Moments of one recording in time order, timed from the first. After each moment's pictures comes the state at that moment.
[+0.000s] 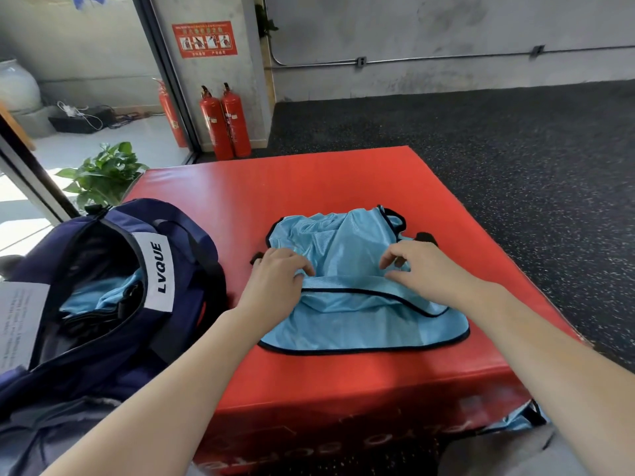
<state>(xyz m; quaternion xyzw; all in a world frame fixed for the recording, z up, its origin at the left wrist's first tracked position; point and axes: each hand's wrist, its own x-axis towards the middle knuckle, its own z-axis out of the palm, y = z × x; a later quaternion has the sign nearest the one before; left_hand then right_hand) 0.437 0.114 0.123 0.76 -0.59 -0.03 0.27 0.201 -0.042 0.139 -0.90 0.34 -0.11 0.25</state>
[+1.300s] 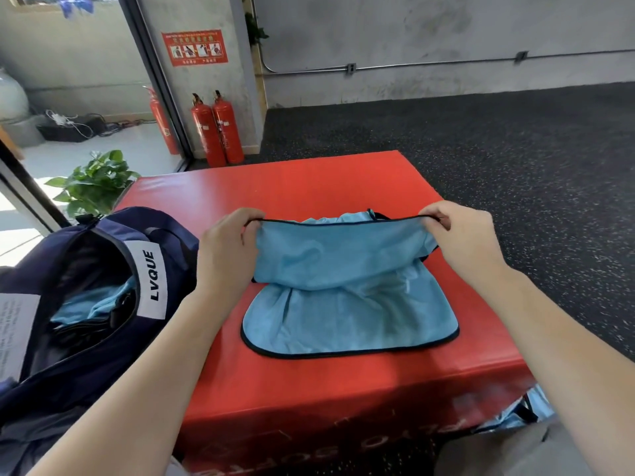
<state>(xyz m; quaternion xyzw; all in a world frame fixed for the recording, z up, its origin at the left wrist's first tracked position) 0.463 0.116 0.178 0.75 -0.47 0.09 0.46 0.167 -0.066 0.168 -0.80 0.43 -0.39 0.17</state>
